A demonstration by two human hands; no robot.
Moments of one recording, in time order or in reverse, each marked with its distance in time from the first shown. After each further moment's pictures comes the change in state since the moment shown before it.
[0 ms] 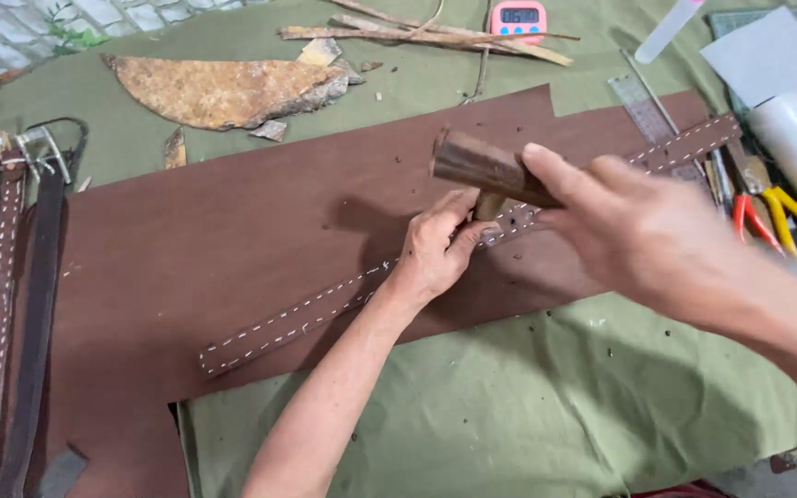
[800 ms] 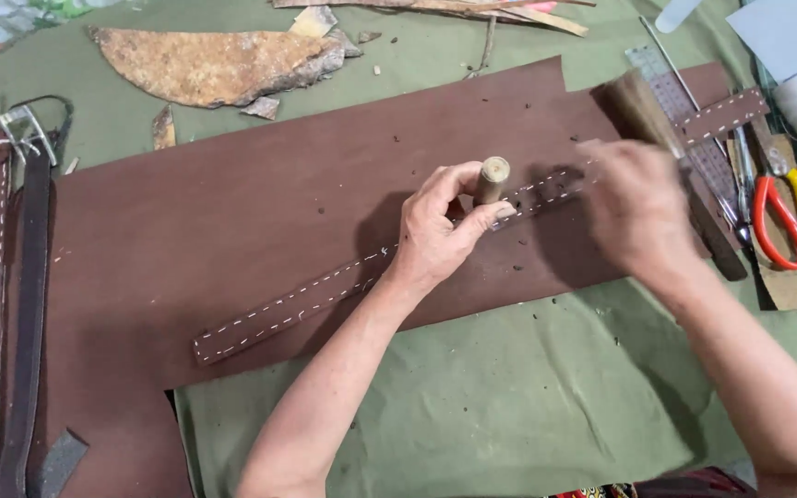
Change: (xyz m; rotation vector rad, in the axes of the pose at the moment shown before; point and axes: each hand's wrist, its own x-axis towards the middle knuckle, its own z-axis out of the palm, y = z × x) left_hand 0.005 0.029 0.001 0.003 0.084 -0.171; right_hand -0.035 0.079 0.119 -0.194 0.444 0.112
